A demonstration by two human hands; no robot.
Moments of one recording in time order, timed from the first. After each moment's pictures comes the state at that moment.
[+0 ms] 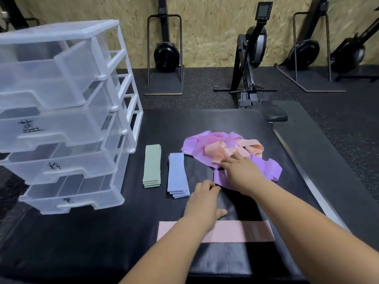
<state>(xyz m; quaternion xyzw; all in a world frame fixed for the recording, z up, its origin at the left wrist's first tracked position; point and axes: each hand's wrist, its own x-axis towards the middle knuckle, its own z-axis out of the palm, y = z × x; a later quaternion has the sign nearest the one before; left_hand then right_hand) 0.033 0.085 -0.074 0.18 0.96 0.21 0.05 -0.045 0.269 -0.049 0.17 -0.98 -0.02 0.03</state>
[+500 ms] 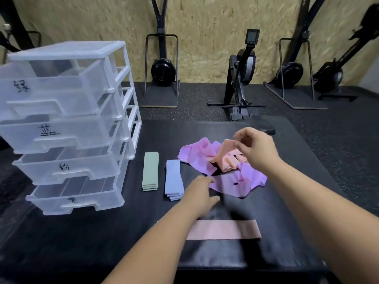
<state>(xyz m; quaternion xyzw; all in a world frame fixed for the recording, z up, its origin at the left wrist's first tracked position) 0.032 0.080 -0.023 0.15 0.94 0.31 0.06 -0.011 0.291 0.082 0.03 -0.91 0.35 0.21</state>
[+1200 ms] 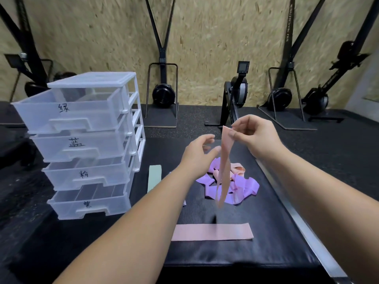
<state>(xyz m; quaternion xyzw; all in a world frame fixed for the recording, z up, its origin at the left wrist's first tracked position) 0.035 0.070 0.127 0.16 0.82 0.54 -0.09 0.047 0.273 0.180 0.12 -0.79 0.56 0.22</state>
